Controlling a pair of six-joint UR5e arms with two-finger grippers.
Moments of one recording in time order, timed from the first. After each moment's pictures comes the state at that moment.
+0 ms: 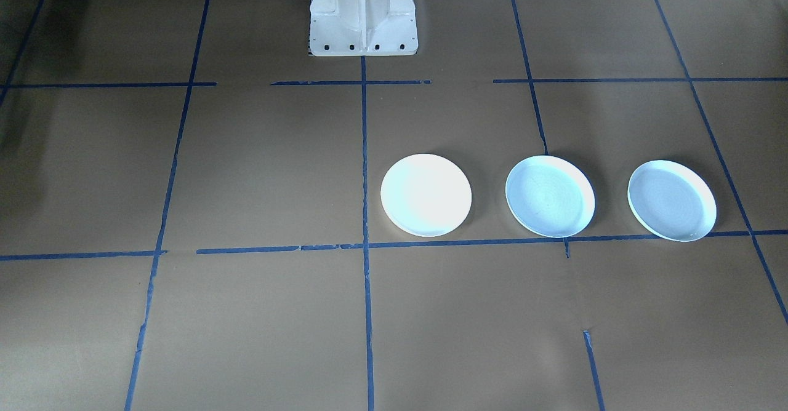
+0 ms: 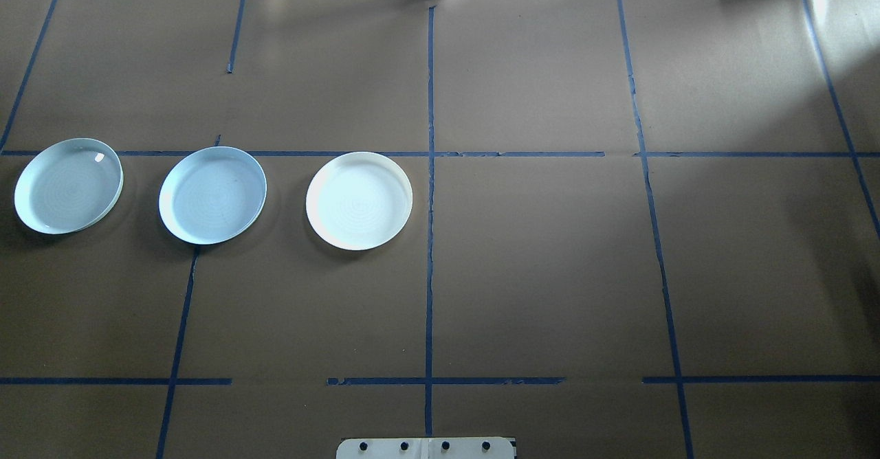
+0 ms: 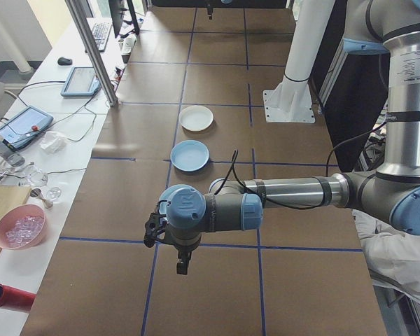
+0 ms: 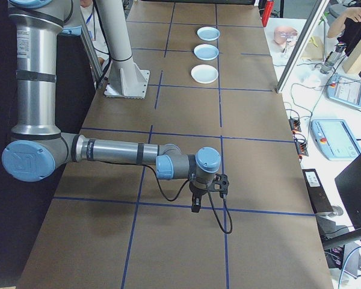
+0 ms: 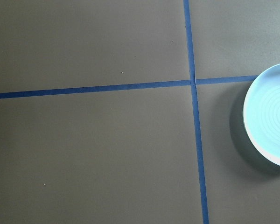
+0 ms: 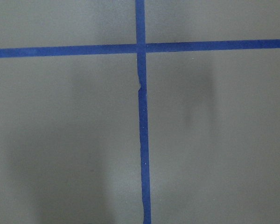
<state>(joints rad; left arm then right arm) -1.73 -1.50 -1.60 -1.58 -2.39 0.21 1.41 -1.65 1.56 -1.44 2.31 0.21</state>
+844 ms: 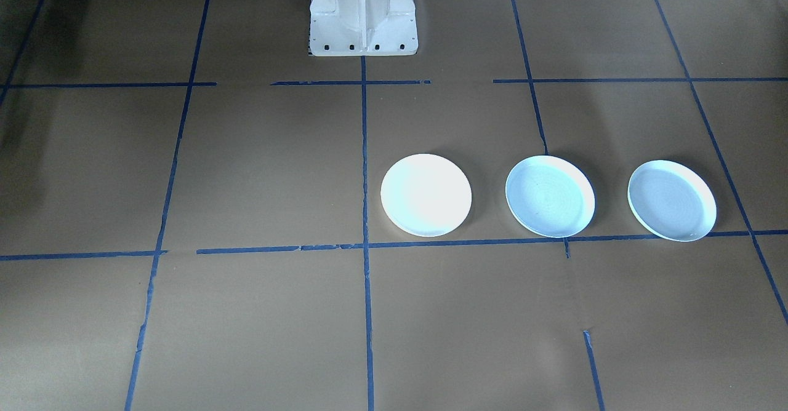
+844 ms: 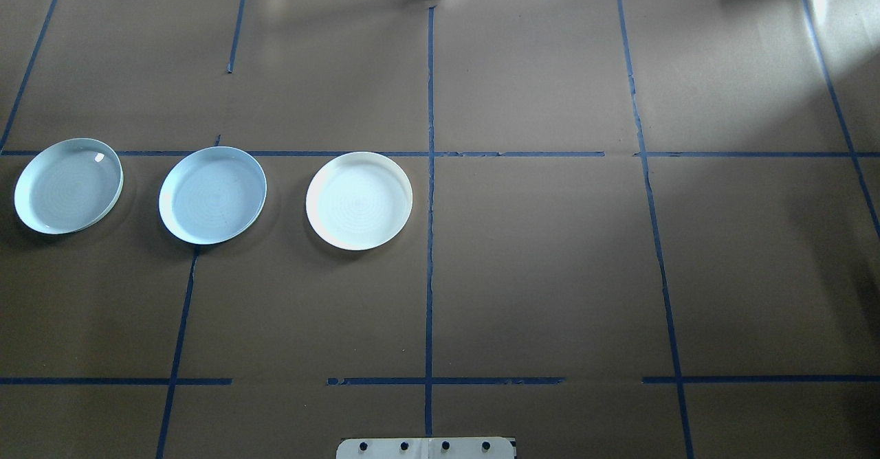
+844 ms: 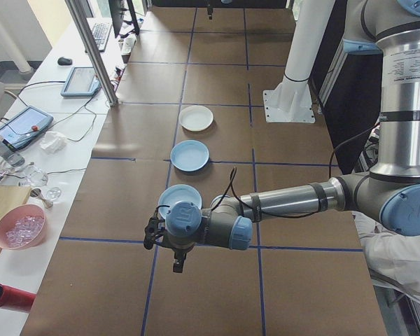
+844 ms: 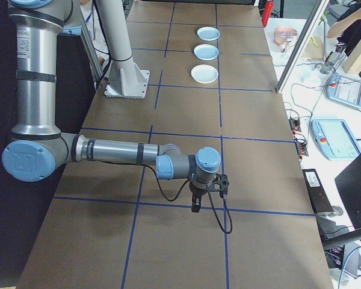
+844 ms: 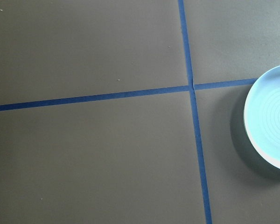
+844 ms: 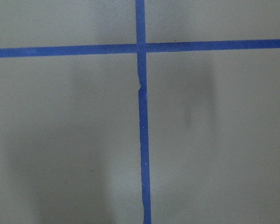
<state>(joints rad) -1.57 -1.51 -1.42 -2.00 -2.44 -0.11 1.41 -1.65 1.56 -1.44 2.31 0.21</state>
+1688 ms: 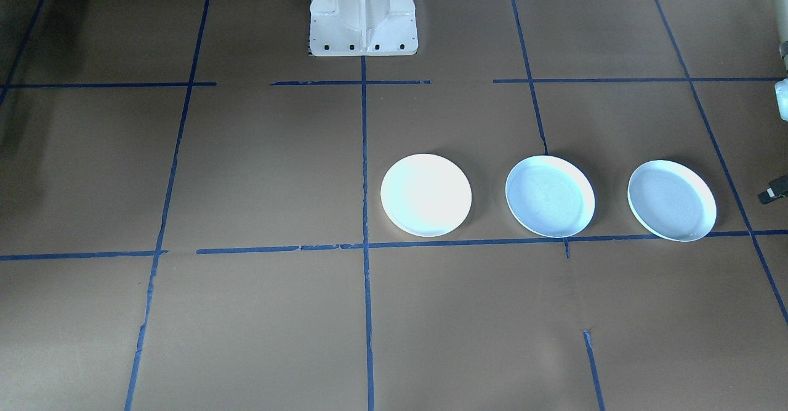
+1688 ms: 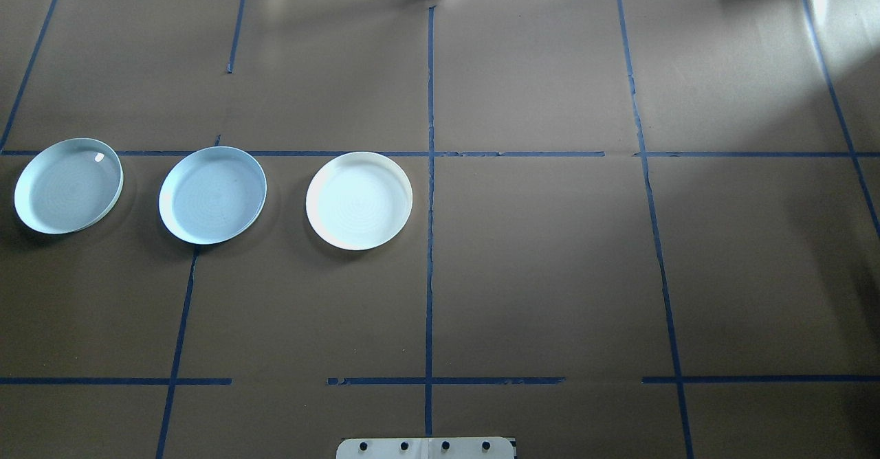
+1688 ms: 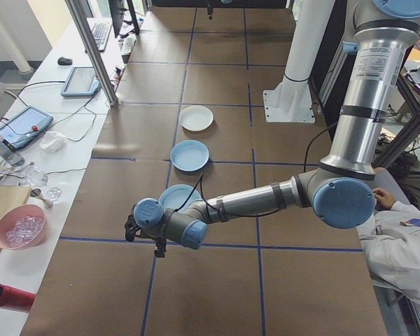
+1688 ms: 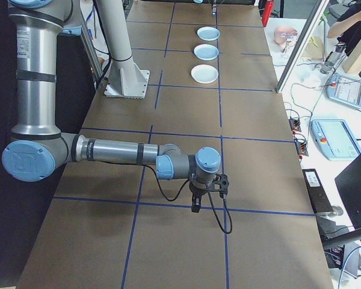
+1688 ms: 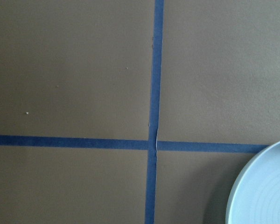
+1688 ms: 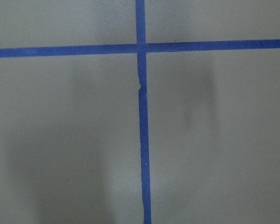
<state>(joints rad) -1.38 -1.77 -1.04 -2.21 -2.47 -0.37 1.41 -1.65 1.56 -1.44 2.31 0.21</state>
